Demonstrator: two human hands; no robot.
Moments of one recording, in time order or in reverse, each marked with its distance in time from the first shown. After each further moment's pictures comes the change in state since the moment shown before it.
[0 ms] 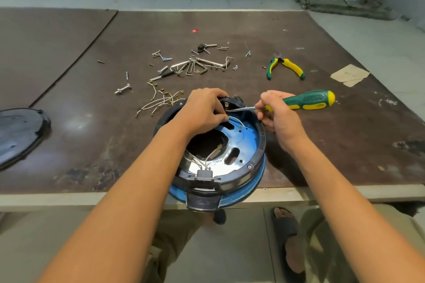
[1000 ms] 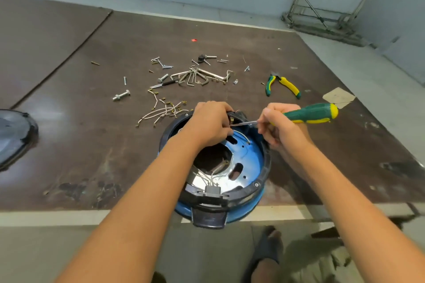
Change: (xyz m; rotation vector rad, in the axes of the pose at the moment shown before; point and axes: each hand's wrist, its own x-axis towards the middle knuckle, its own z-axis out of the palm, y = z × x) left_hand 0.012 -0.013 -0.006 0.082 -0.085 -0.012; right_hand 0.008 -0.018 0.008 -0.203 -0.159 -0.102
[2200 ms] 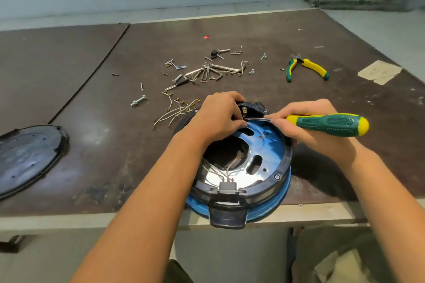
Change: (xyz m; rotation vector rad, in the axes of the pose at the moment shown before) left_hand -0.006 0.002 -0.003 0.005 0.003 0.032; right_hand -0.014 0.014 -0.026 -0.482 -0.295 -0.009
